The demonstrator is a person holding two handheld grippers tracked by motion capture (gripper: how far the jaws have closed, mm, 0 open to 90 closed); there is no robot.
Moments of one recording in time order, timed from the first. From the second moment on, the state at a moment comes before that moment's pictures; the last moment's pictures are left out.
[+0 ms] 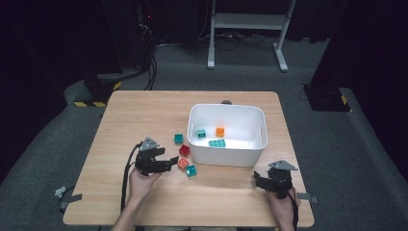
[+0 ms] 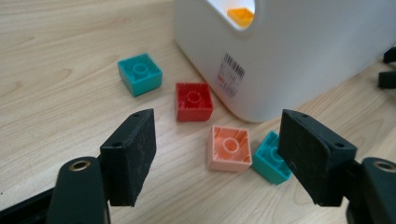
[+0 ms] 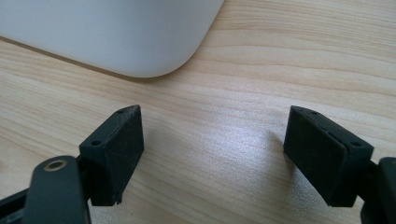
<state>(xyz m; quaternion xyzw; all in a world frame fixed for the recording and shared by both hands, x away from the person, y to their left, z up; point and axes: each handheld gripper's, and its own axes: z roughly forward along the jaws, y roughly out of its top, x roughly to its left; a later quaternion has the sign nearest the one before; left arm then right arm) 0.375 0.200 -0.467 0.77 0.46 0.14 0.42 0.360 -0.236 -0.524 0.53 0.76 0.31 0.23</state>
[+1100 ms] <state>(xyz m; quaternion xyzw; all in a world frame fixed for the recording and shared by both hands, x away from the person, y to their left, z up) 0.392 0.184 -0.503 0.77 0.47 0.14 0.40 0.360 -0.236 -0.524 0.53 0.76 0.31 0.23</state>
